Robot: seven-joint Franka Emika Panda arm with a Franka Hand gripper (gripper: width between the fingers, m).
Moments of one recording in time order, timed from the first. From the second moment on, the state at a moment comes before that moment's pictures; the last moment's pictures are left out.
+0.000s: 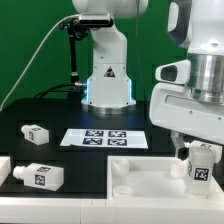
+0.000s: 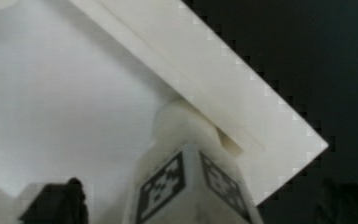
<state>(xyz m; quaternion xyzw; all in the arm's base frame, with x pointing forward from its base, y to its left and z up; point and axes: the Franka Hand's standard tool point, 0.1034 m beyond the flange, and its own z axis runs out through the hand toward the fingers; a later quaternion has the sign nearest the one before) 0.638 0.121 0.073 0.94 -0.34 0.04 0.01</state>
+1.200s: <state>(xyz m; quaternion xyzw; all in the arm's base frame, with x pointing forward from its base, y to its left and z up) 0.639 0.120 0.071 0.84 -0.54 0.05 0.01</state>
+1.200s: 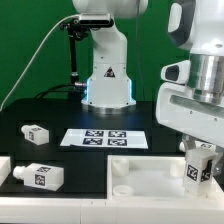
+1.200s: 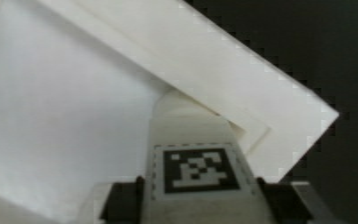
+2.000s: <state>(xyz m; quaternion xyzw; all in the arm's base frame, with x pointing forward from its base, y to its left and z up) 0.642 0.116 0.071 0.71 -0.70 0.02 -0.03</state>
